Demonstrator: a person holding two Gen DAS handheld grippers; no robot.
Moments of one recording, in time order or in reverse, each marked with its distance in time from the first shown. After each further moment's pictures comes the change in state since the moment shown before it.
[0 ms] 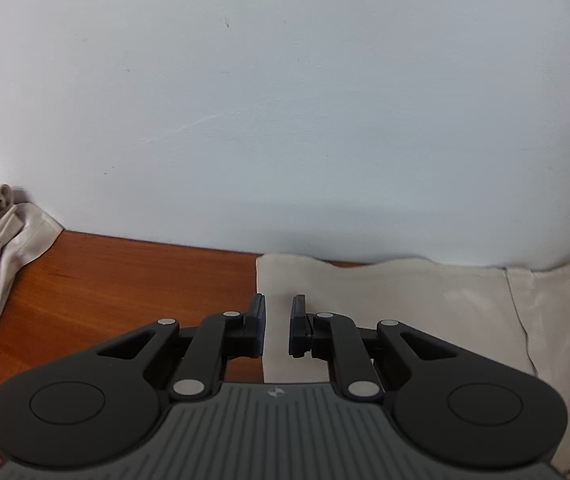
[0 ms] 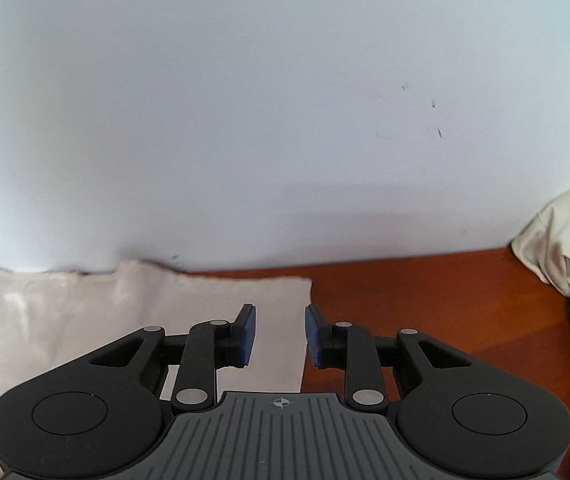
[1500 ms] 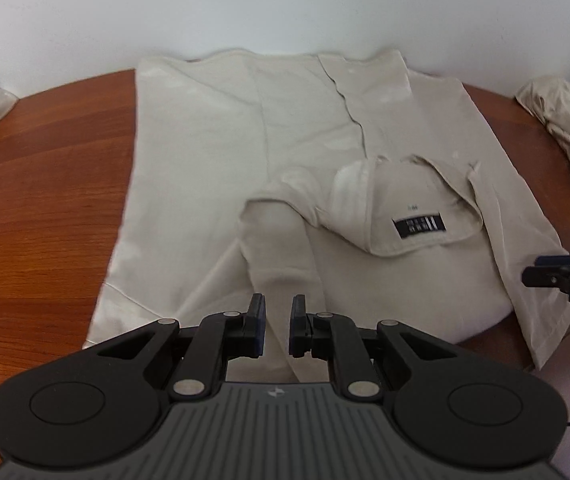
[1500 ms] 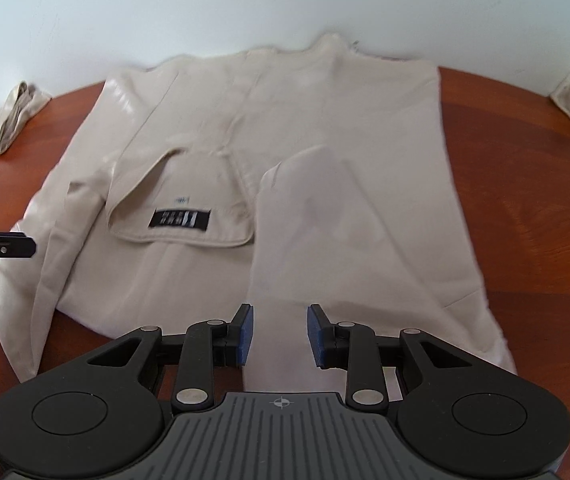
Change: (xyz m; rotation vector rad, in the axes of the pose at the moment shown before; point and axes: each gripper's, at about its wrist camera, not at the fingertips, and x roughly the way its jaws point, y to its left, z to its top) left arm -0.166 -0.076 -0.217 0.176 0.210 -0.212; right arm -0.144 0.111 -0.226 -0.146 0.200 0.174
